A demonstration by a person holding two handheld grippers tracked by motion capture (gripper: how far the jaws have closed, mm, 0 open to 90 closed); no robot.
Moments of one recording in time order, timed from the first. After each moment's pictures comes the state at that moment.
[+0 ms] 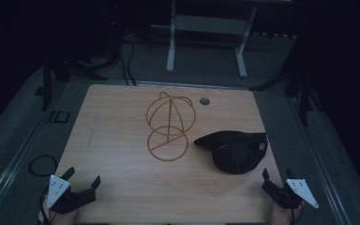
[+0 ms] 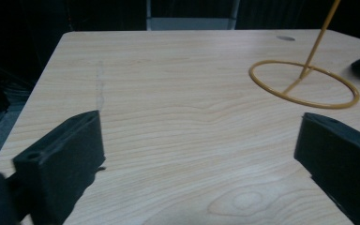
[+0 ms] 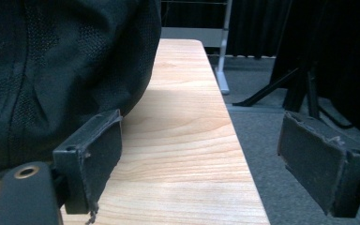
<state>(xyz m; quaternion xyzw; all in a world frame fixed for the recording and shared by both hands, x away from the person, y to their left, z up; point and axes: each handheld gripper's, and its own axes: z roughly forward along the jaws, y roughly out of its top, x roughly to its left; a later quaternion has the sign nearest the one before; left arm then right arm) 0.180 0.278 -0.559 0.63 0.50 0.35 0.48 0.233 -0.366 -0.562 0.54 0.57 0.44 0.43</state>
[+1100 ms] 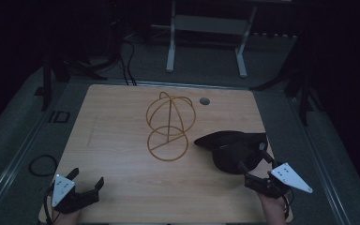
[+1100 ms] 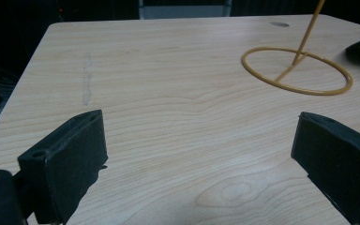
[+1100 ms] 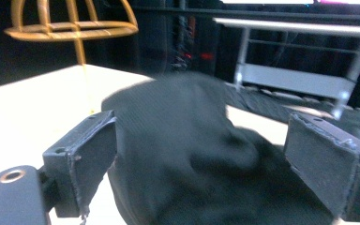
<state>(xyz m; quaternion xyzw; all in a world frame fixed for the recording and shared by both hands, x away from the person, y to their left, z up) 0.182 0.271 -0.560 0.65 0.50 0.34 0.47 0.241 -0.297 -0.483 0.37 0.66 0.55 0.34</state>
